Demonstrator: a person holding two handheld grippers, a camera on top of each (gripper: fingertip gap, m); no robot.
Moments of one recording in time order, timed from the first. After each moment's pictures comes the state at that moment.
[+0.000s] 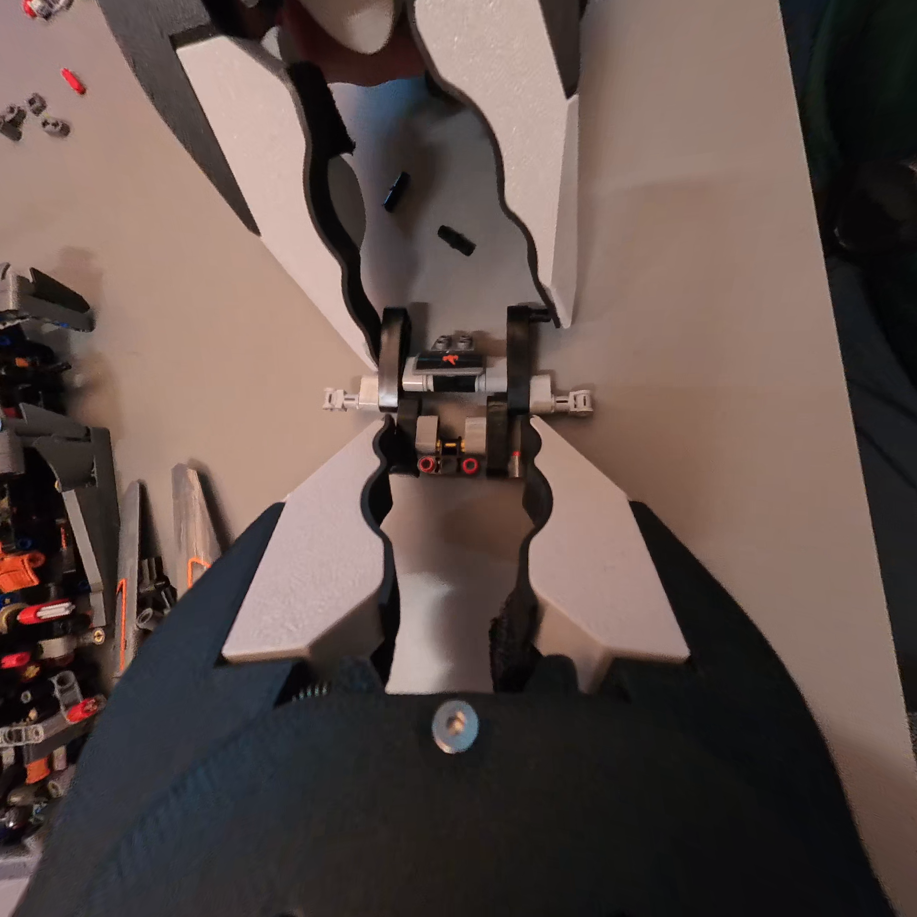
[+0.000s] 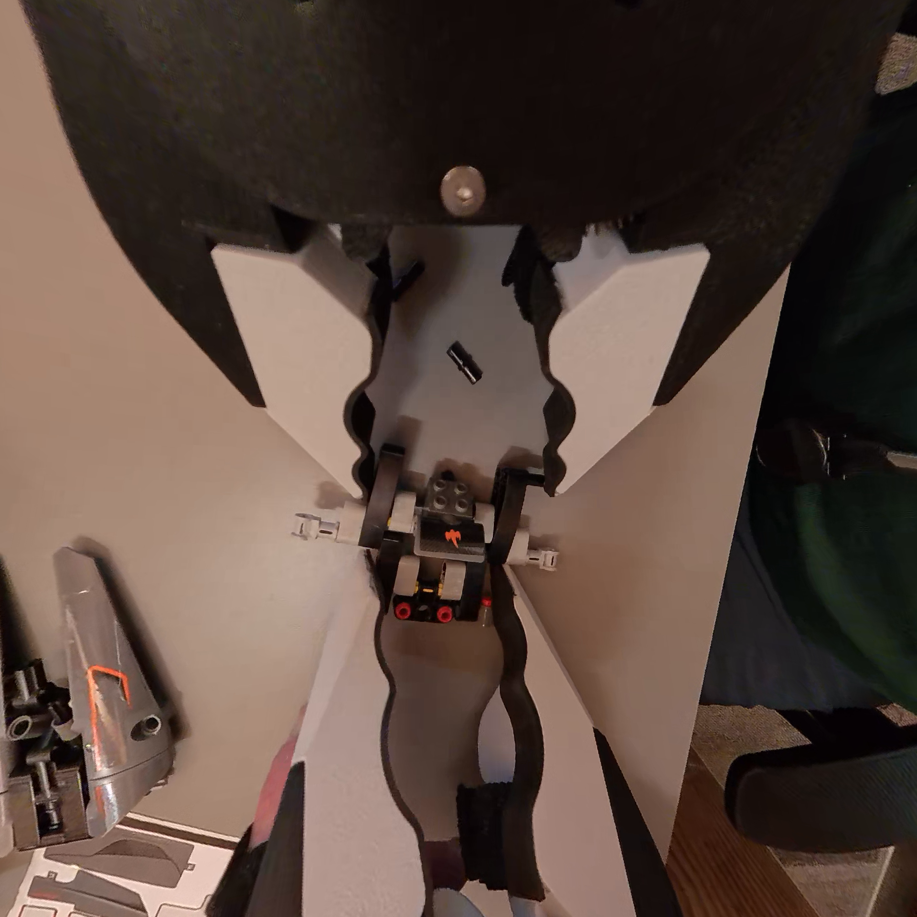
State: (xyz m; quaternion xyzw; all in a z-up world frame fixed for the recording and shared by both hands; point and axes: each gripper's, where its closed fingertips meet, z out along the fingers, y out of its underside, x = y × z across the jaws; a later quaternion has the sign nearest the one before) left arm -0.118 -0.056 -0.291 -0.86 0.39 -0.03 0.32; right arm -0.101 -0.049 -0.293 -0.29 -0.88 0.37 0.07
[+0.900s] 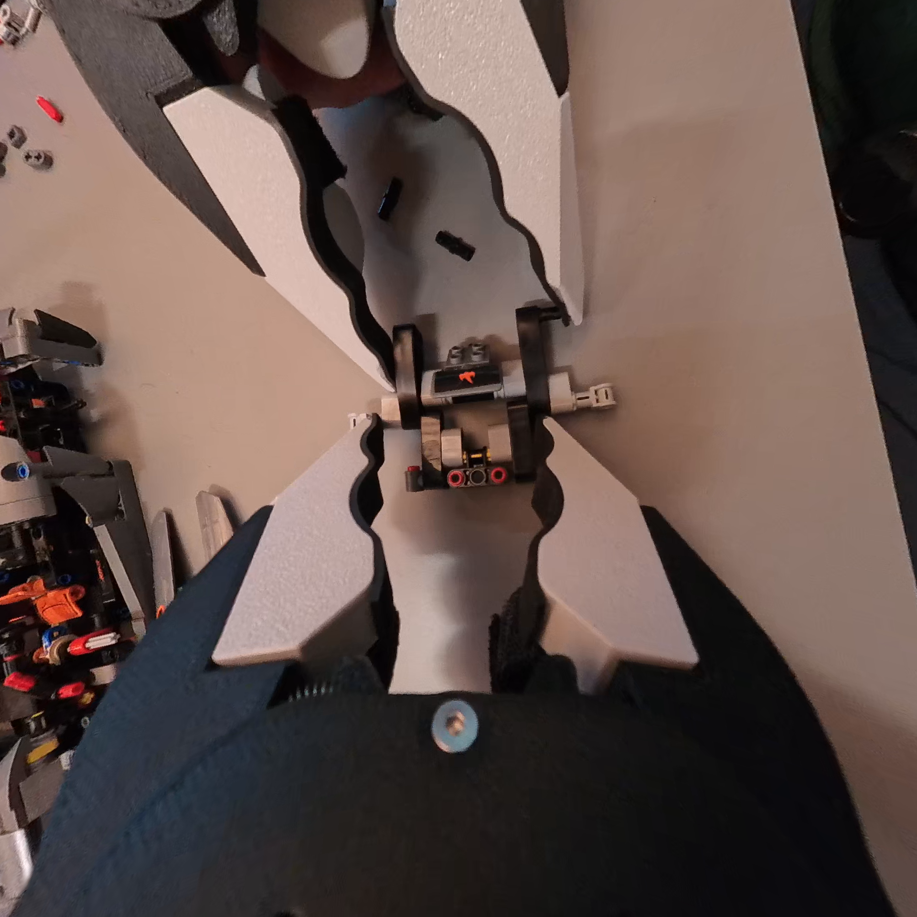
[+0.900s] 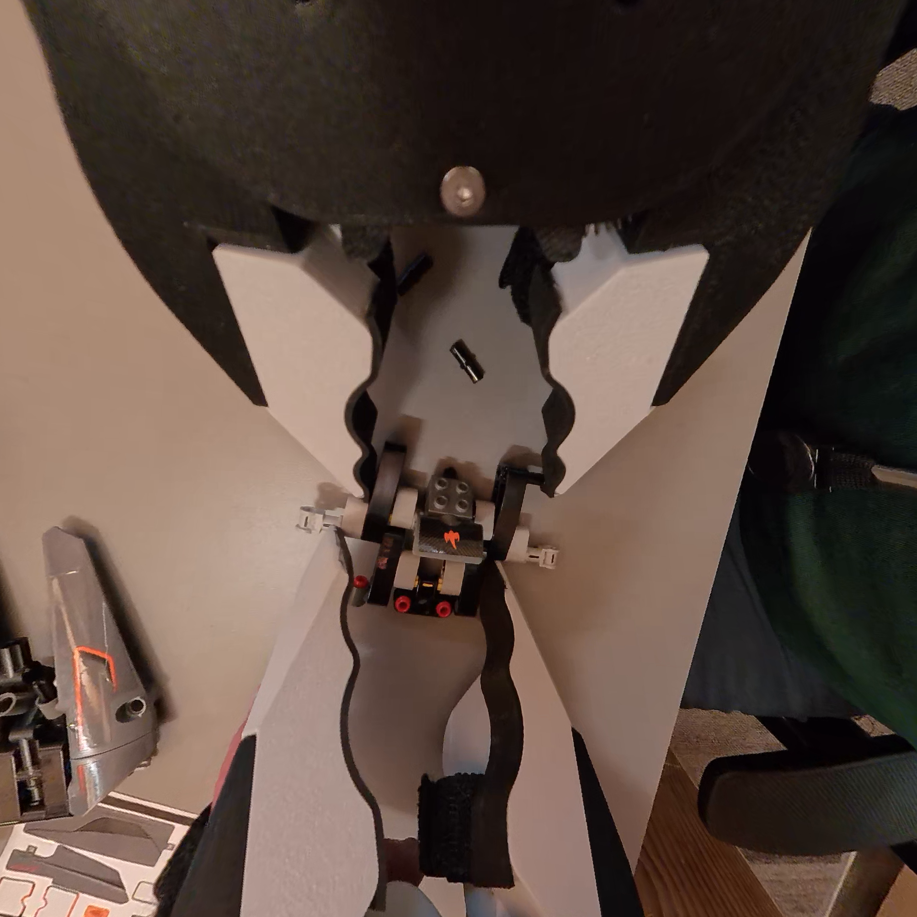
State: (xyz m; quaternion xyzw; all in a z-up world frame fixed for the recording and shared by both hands) left arm -0.119 -0.050 -0.290 -0.85 0.43 -0.02 0.29; right arm -0.100 -0.050 -0.292 -0.27 -0.88 0.39 0.06
